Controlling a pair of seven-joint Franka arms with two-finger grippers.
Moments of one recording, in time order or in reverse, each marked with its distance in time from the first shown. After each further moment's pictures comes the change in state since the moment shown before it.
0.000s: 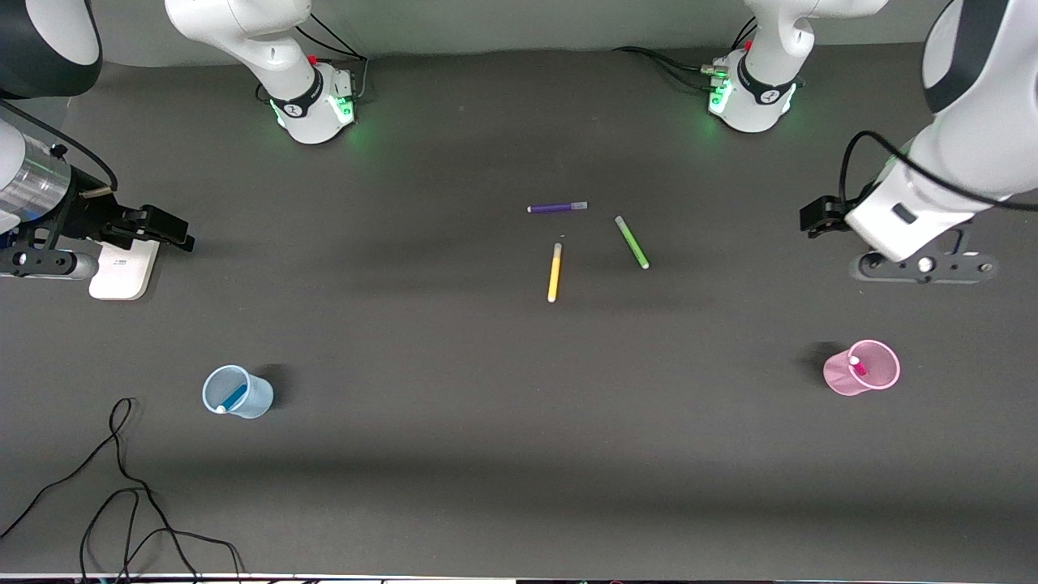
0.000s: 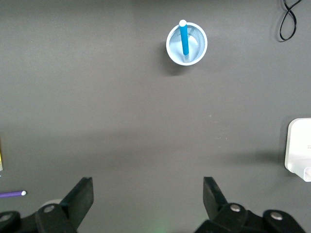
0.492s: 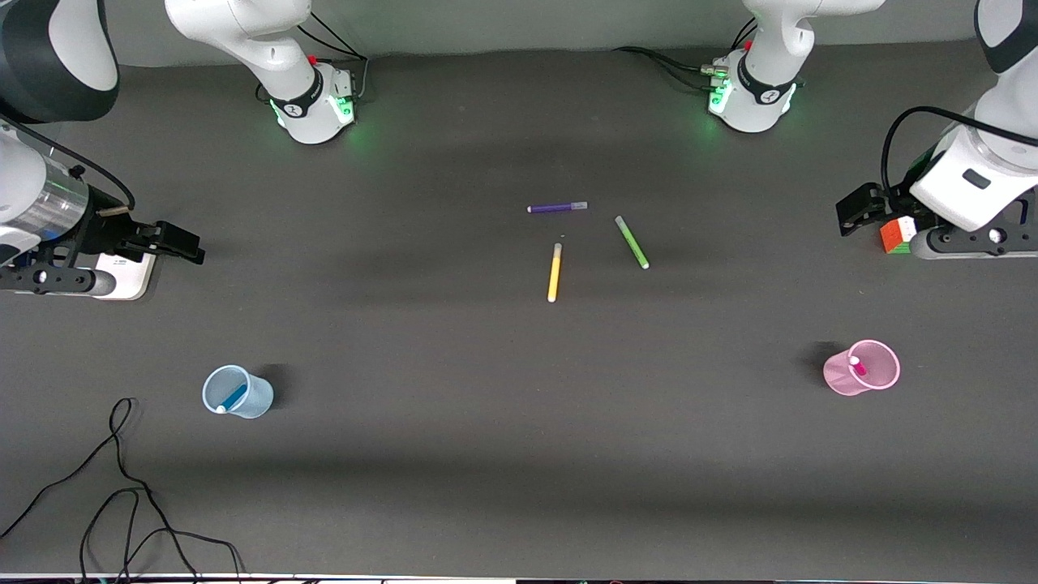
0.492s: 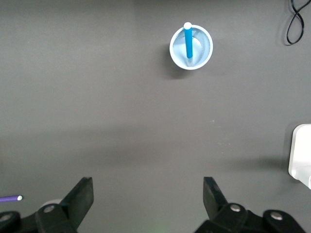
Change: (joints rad) left arm 0.080 -0.134 -0.007 -0.172 -0.054 0.158 0.043; right arm 0.002 0.041 0.016 0.002 0.000 0.033 0.000
